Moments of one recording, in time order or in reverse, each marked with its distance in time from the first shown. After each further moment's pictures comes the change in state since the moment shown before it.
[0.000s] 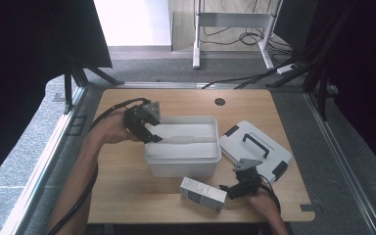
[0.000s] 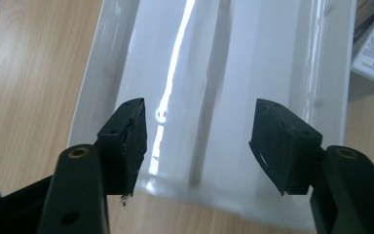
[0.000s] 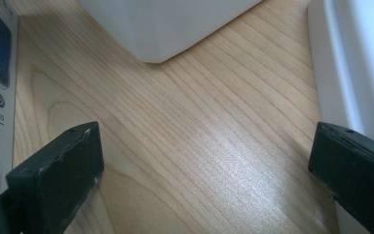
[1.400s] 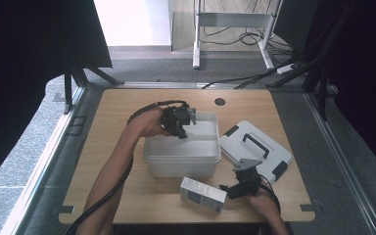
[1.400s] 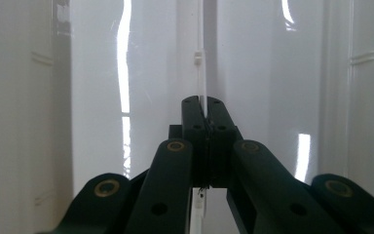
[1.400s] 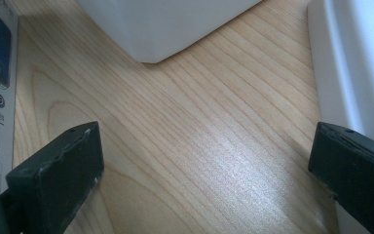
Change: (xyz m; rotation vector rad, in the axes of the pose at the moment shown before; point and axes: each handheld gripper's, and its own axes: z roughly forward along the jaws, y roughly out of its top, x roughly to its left) left arm 0.005 0.072 0.053 0.164 -0.109 0.151; right arm 0.000 0.000 0.000 0.001 -0.002 -0.001
